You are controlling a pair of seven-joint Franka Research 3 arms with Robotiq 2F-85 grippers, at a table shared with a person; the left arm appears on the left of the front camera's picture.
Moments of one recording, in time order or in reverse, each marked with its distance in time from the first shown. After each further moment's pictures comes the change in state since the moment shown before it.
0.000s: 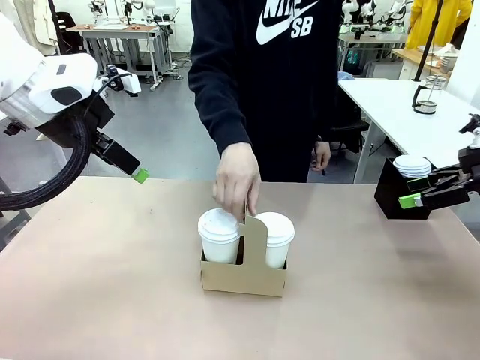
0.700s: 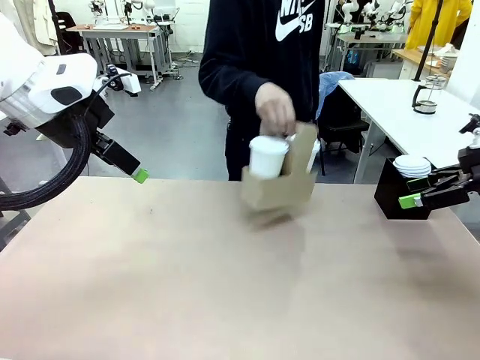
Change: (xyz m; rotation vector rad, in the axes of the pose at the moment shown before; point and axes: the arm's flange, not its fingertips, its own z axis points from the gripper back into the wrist) left arm 0.000 0.000 0.000 0.000 0.000 0.000; right arm 0.000 0.000 0.000 0.000 0.000 0.000
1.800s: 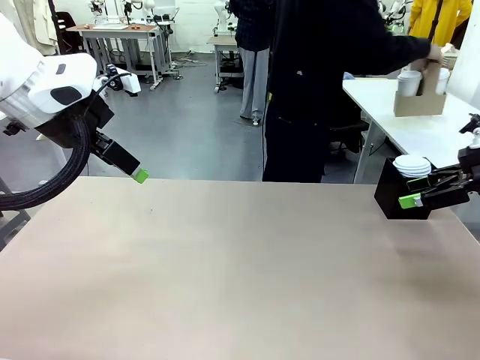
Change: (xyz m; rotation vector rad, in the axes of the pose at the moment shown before) left arm 0.000 0.000 0.000 0.000 0.000 0.000; right arm 0.000 0.000 0.000 0.000 0.000 0.000
